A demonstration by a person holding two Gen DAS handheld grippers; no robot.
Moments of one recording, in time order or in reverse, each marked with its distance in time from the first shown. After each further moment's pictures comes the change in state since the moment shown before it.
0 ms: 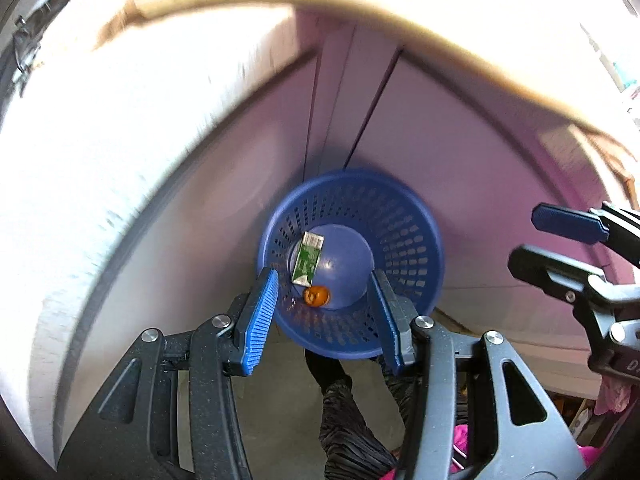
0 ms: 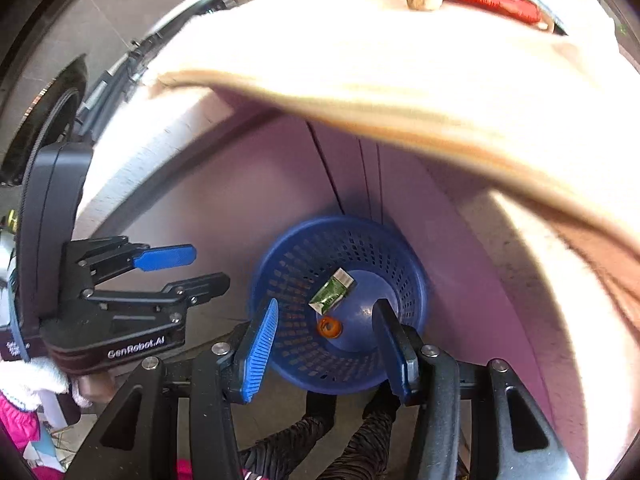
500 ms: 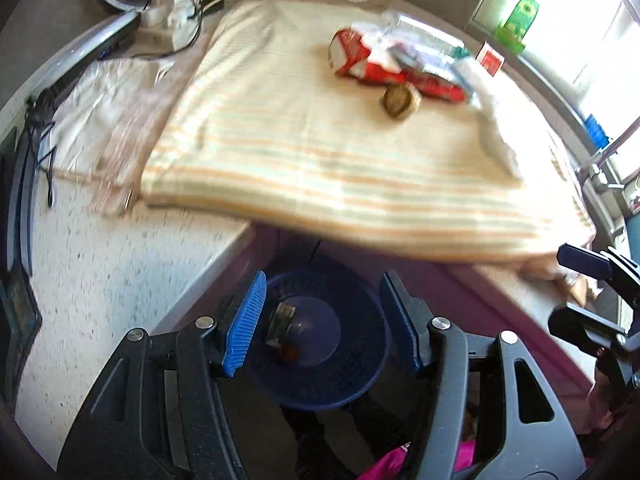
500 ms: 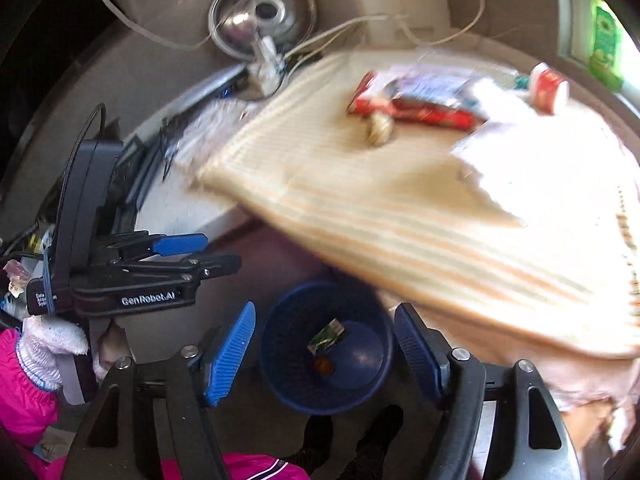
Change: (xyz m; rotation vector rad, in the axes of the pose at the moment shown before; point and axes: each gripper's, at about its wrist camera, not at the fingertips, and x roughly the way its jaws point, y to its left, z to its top) left arm -0.082 -0.023 0.064 -0.038 -0.197 -0.070; right arm -0.115 -0.030 0.015 0.002 -0.207 0.008
